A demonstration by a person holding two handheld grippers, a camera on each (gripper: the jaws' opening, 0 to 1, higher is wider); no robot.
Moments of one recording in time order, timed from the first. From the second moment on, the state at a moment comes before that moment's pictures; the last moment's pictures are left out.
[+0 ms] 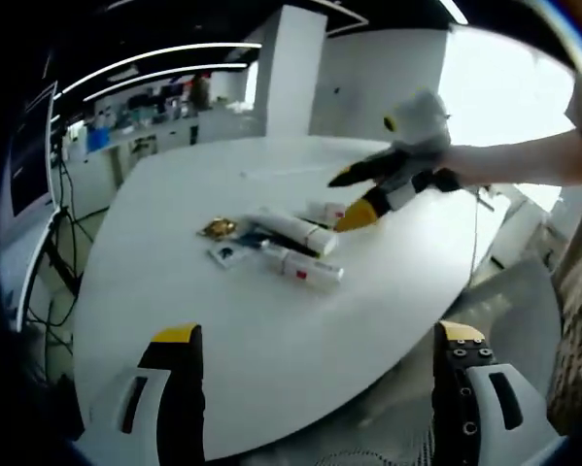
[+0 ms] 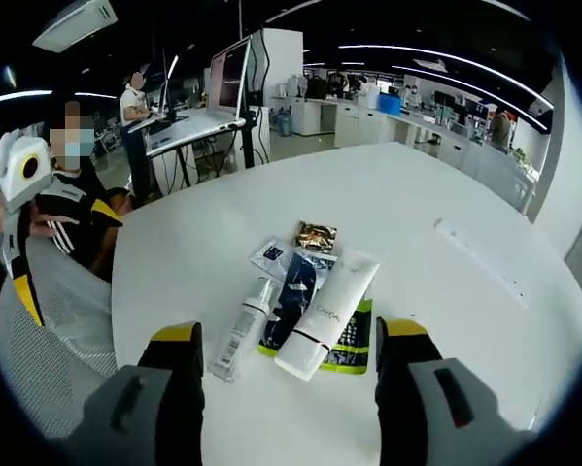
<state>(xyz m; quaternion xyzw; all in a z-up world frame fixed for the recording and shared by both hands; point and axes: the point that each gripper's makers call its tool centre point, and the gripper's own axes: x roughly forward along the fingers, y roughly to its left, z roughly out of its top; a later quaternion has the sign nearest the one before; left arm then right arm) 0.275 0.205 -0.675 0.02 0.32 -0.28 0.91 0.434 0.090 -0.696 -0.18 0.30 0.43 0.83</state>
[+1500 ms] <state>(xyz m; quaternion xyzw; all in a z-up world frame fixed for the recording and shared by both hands) 0.276 0.212 -0.684 0.00 0.33 -0.27 0.90 0.519 0.112 -0.774 -0.18 0.44 0.32 0.82</state>
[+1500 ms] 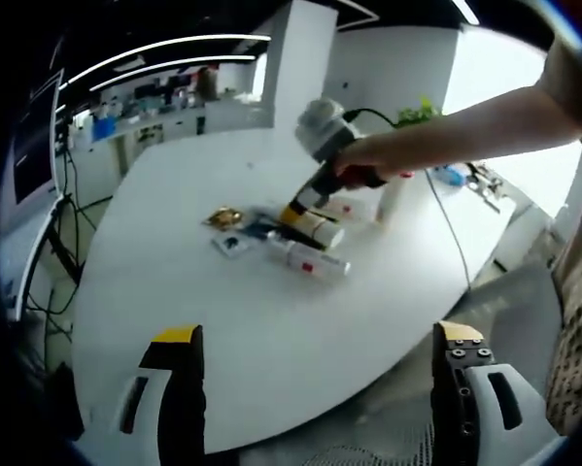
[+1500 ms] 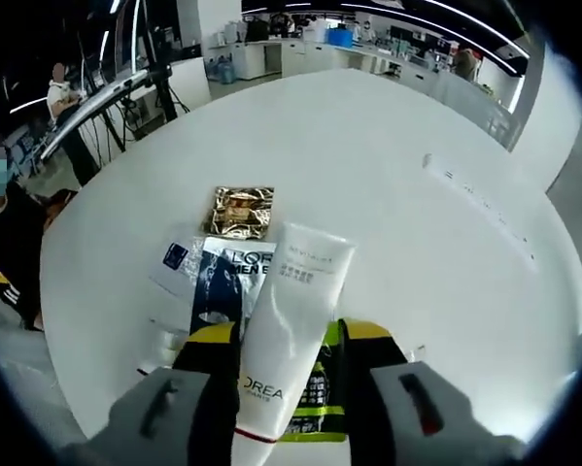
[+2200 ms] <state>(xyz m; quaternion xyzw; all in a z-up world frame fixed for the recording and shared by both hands) 0.277 0.214 -0.683 0.00 0.33 -0.26 0.91 0.519 0.114 -0.781 -0.17 0.45 0.30 0.82</state>
